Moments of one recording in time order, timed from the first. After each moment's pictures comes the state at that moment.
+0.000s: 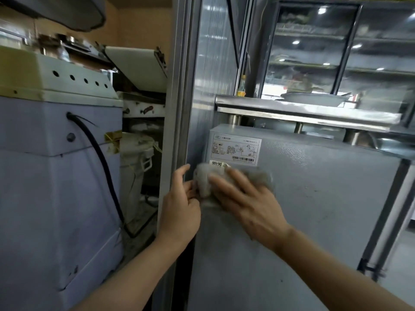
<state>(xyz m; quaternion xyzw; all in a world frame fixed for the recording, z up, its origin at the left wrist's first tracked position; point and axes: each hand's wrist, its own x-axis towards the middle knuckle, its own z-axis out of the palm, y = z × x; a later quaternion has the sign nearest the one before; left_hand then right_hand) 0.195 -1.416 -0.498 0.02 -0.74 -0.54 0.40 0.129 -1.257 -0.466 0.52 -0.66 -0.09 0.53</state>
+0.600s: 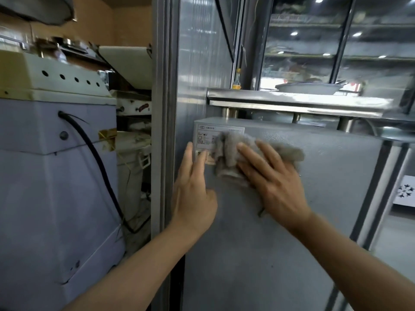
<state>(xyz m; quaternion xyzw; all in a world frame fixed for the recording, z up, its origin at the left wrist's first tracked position) 0.200 -1.369 -0.477 0.01 -0.84 -0.31 0.44 0.110 -1.209 -0.460 0.46 -0.67 -0.01 0.58</state>
